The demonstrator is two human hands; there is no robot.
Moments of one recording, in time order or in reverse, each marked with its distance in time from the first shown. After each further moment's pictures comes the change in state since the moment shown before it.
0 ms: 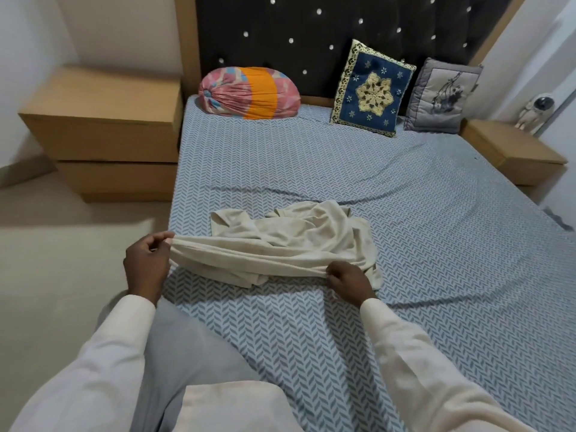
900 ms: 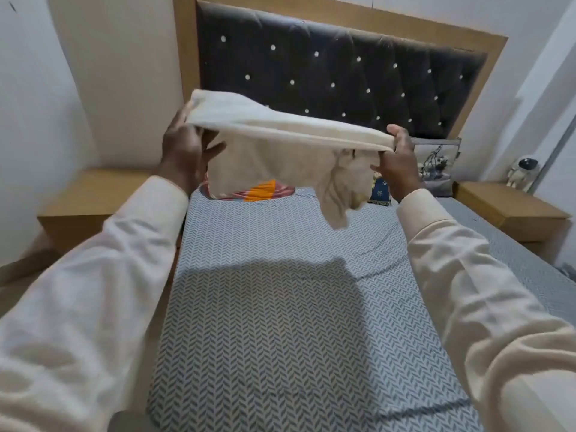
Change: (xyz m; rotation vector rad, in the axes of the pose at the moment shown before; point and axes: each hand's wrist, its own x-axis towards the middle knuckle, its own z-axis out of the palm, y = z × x) left_hand 0.131 0.366 0.081 -0.752 -0.373 0.208; right_hand 0.179 -0.144 -0.366 0.756 0.710 -0.153
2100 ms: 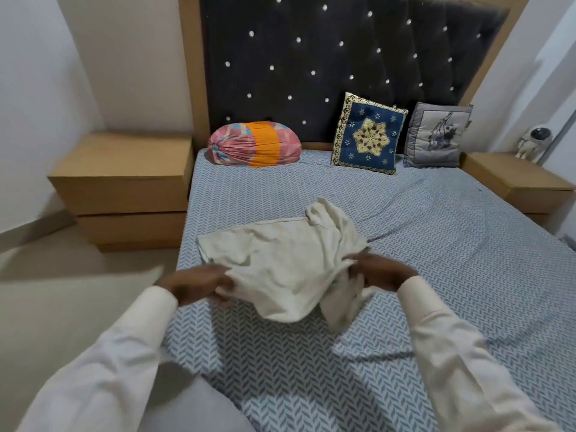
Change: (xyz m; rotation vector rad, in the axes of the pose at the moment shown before) left_hand -0.206 -0.128 -0.125 0.737 -0.576 -0.823; right_hand -0.231 0.112 -0.025 -0.147 -0.962 0.652
